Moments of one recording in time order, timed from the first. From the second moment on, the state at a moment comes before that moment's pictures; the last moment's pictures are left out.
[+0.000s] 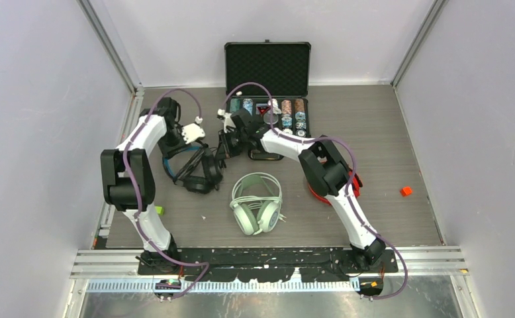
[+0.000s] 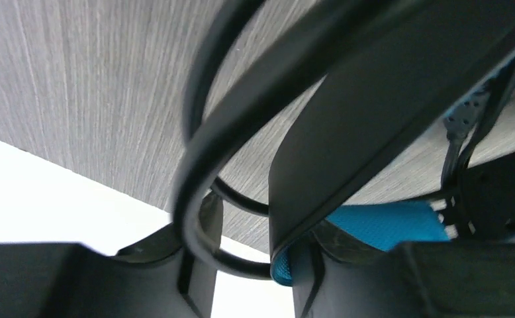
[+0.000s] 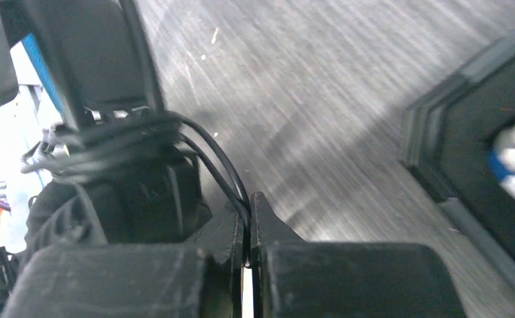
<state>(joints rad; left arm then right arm) 0.00 1.82 1.40 -0.89 -0.06 1.13 0.75 2.38 1.86 -0.18 -0.52 0.42</state>
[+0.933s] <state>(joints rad) -0.06 1.76 1.48 -1.00 0.02 0.96 0.73 2.39 1.89 -0.21 -0.40 0.40</state>
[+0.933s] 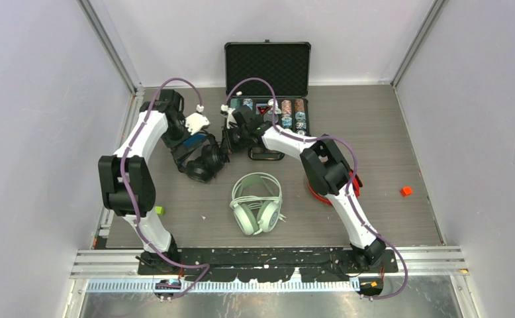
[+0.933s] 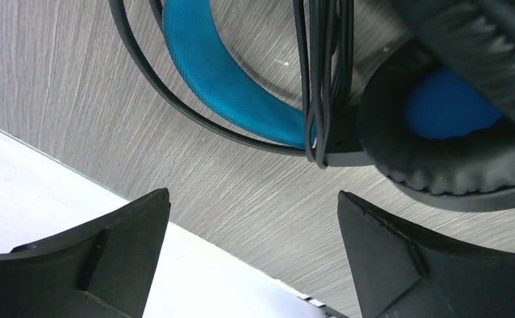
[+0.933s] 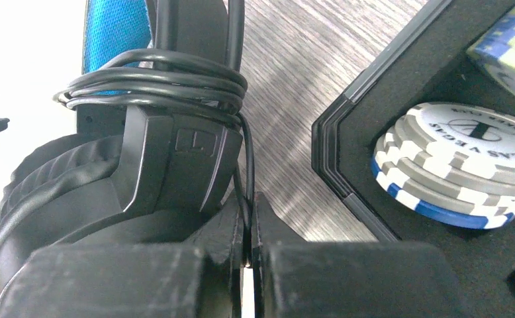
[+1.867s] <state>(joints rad) 0.06 1.60 1.51 -0.95 0.15 -0.03 0.94 2.38 1.82 -0.18 -0.26 0.44</state>
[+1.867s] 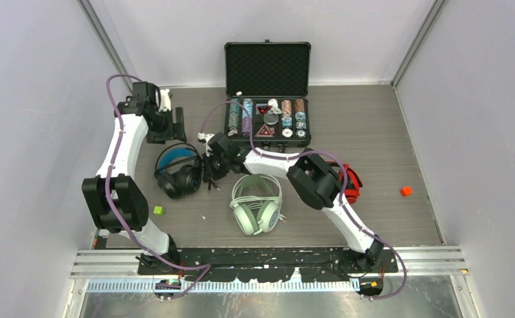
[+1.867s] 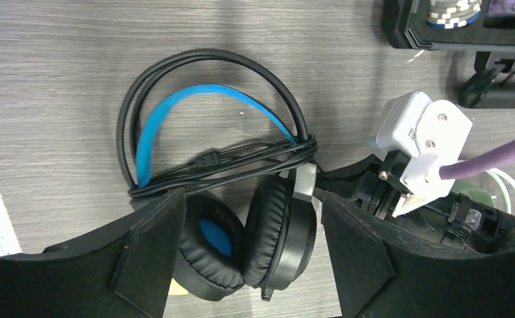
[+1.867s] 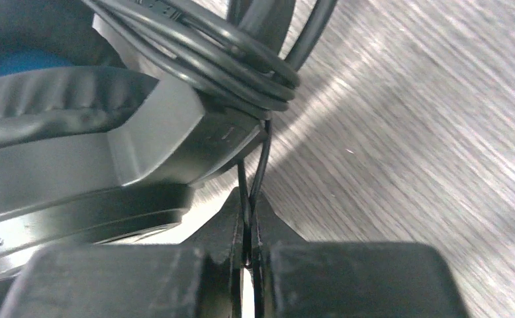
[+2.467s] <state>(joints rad) -0.03 1.88 1.52 -0.89 0.32 -0.11 0.93 2.32 1.75 -0.17 -0.19 0.31</state>
